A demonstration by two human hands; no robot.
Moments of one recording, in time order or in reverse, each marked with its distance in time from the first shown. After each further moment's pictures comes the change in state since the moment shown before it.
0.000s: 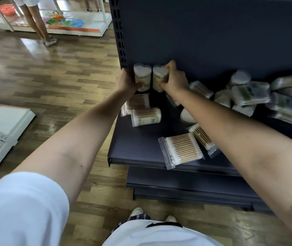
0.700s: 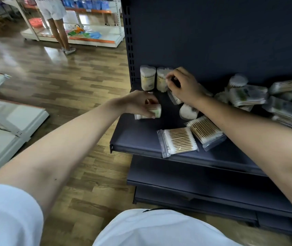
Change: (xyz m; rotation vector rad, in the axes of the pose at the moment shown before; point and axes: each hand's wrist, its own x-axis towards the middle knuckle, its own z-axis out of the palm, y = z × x) left_hand -0.090 0.015 -0.031 0.311 -0.514 0.452; right_hand -0.040 0.019 -0.035 0.049 0.055 -0.497
